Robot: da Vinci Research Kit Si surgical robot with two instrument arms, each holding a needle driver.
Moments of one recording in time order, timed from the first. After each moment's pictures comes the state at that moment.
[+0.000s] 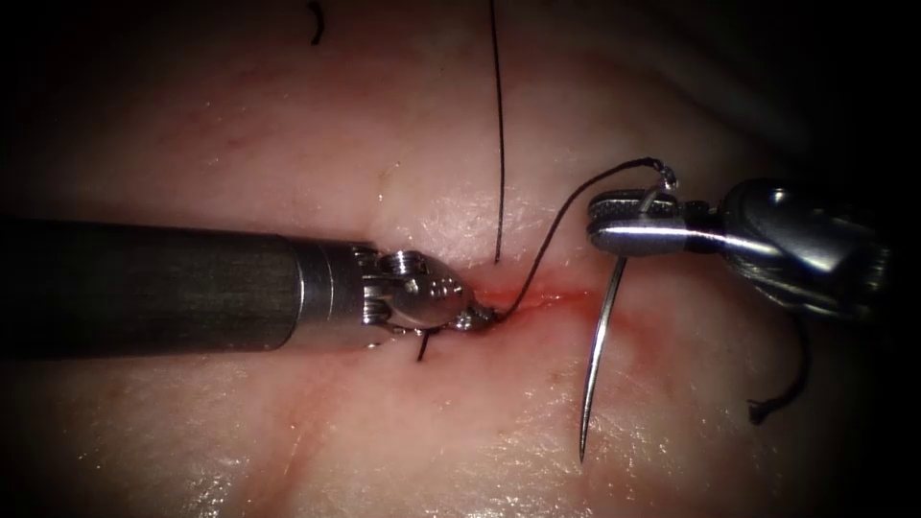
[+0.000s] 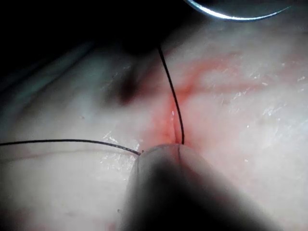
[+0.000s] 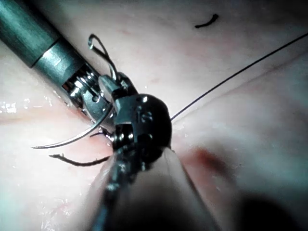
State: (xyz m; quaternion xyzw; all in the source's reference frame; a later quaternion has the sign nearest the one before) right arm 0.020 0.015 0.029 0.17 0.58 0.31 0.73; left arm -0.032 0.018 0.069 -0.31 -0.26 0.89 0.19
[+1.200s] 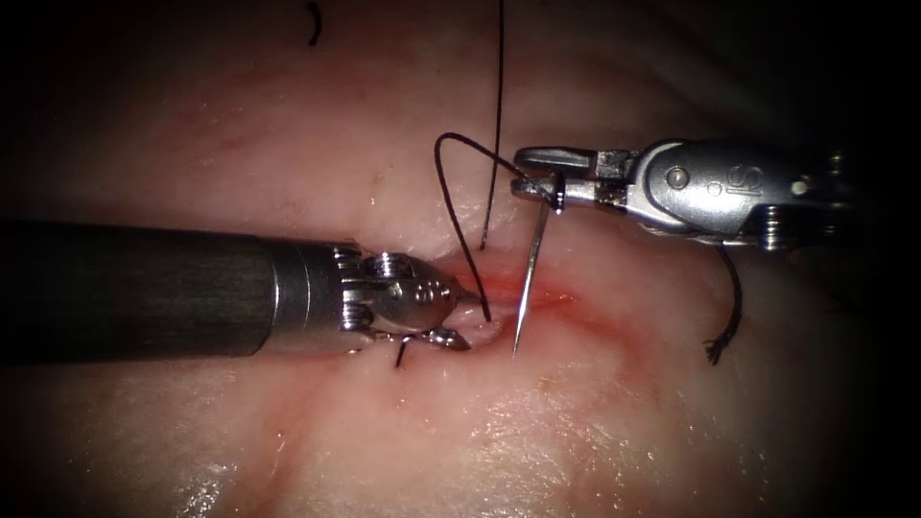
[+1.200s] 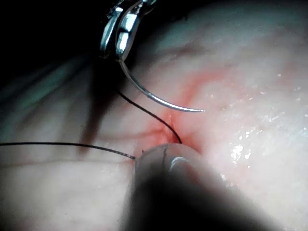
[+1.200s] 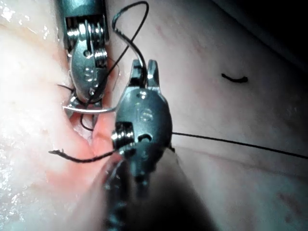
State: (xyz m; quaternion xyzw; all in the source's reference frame) right arm 0.025 0.017 0.034 -0.01 0.61 0.08 0.79; left arm -0.032 0.019 0.066 -0.33 -0.27 0.88 0.19
